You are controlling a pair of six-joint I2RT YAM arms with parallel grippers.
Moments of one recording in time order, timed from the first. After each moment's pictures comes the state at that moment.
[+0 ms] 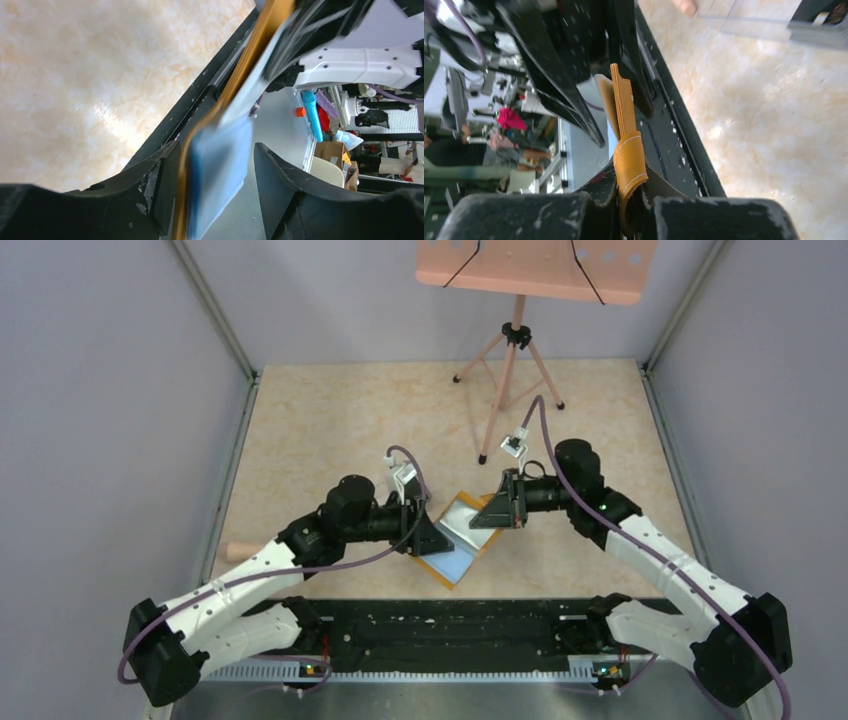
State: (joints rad) left arm -0.81 0.95 0.71 -0.15 0.50 -0.76; right arm 0.54 1.03 0.74 -0.15 -0.95 0.54
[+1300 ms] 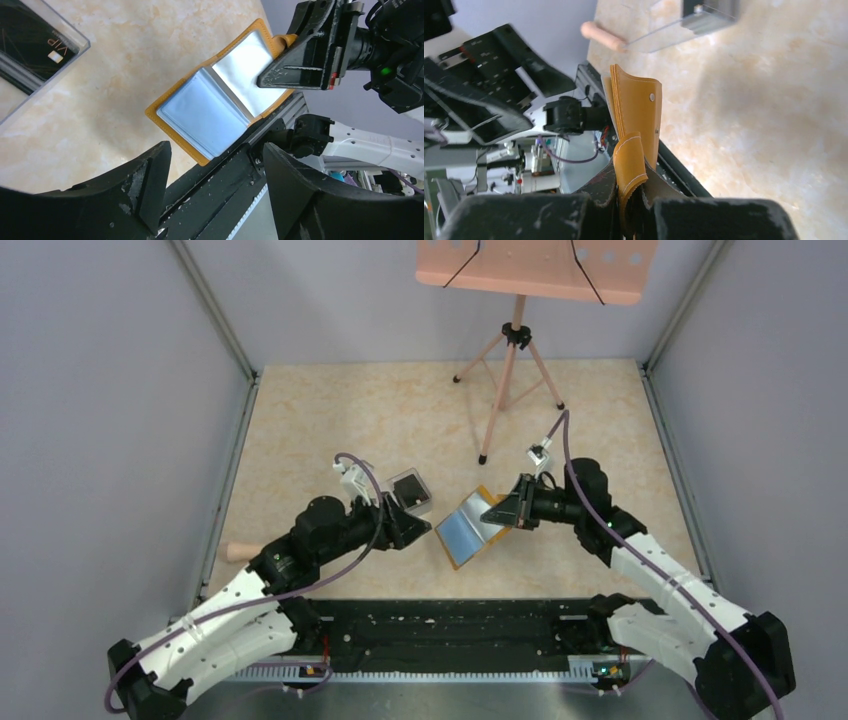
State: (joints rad) left arm -0.81 0.68 0.59 -0.18 0.12 -0.82; right arm 0.46 0.93 0.60 -0.09 -0.69 0.79
